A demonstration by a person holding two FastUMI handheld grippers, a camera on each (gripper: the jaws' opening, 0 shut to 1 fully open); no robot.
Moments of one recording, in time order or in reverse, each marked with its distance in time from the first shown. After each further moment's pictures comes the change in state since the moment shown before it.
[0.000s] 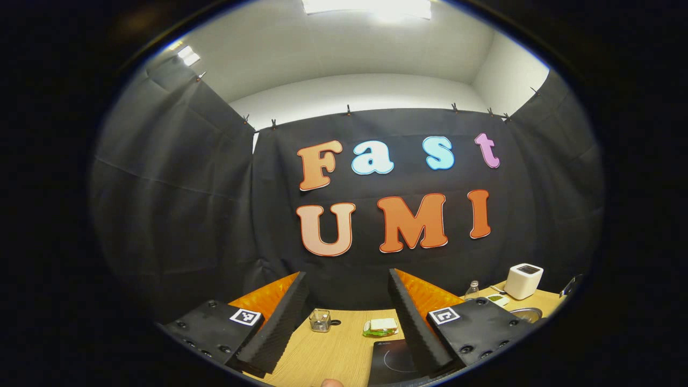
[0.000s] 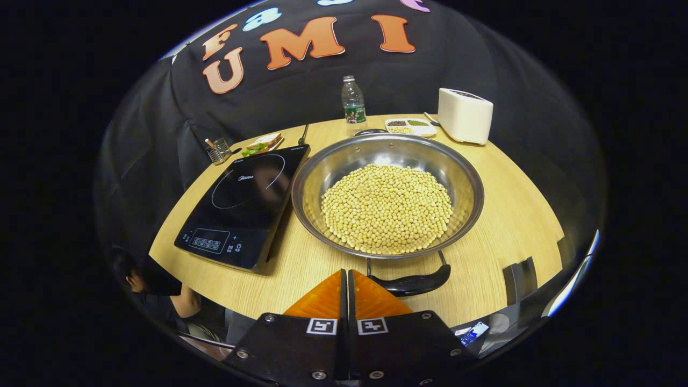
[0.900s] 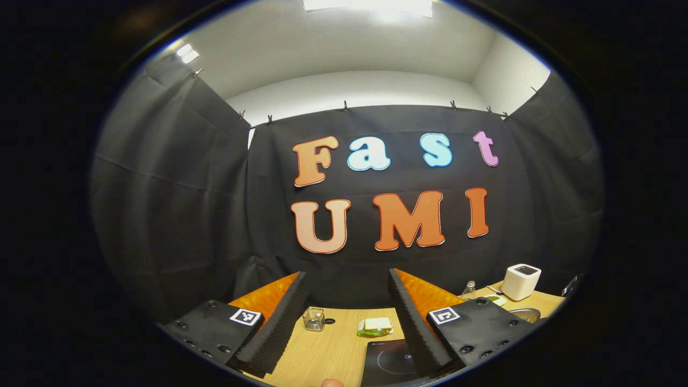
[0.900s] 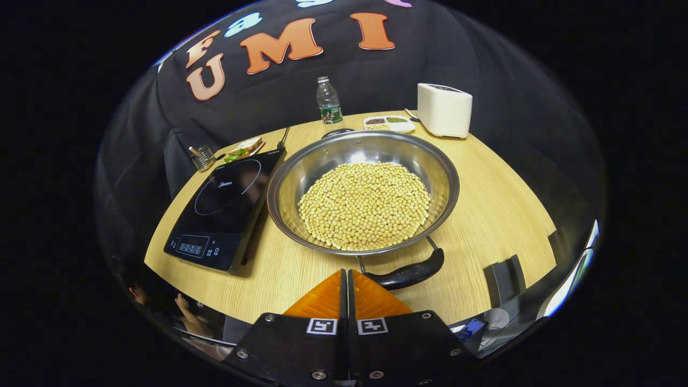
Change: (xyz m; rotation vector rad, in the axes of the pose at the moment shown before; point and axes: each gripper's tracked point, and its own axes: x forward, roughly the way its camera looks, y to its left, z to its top) left arm 0.013 -0.008 -0.005 -0.013 0.015 -0.012; right arm -0.001 -0.038 0.004 0.054 0.002 -0.055
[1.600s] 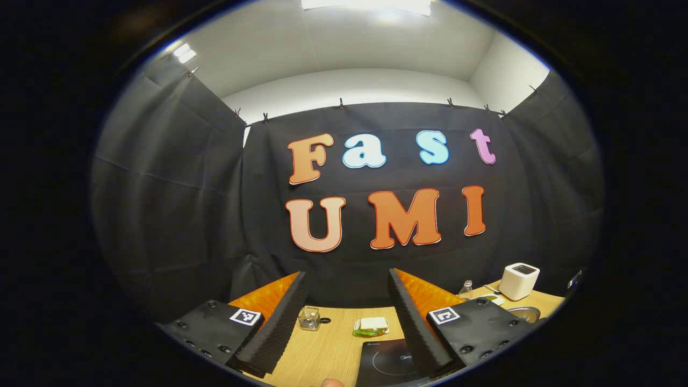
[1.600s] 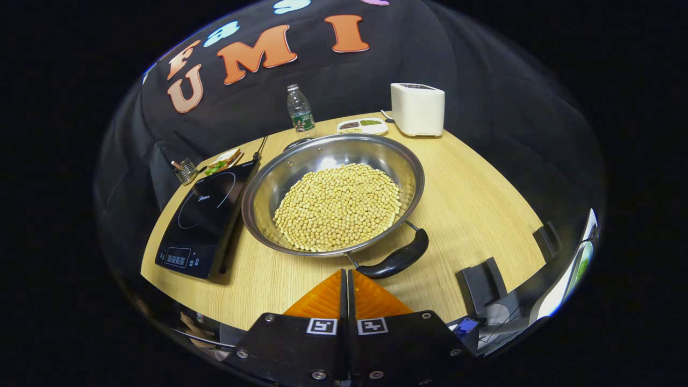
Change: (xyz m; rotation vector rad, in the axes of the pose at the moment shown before) left arm 0.010 -0.015 -0.006 0.002 0.010 -0.017; right arm 0.000 -0.045 0.008 0.067 -0.020 -0.066
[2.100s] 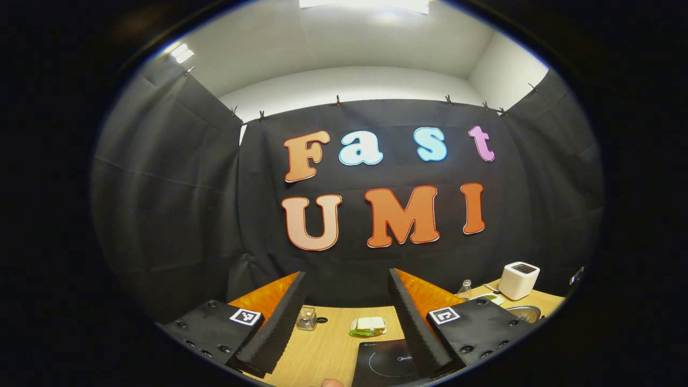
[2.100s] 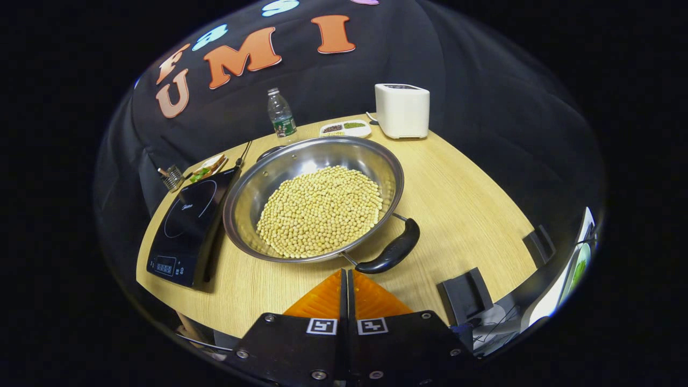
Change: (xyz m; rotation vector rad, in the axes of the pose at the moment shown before) left arm 0.014 -0.009 -0.005 0.003 0.009 -0.005; right arm 0.011 -0.027 0.013 0.025 -0.008 -0.054
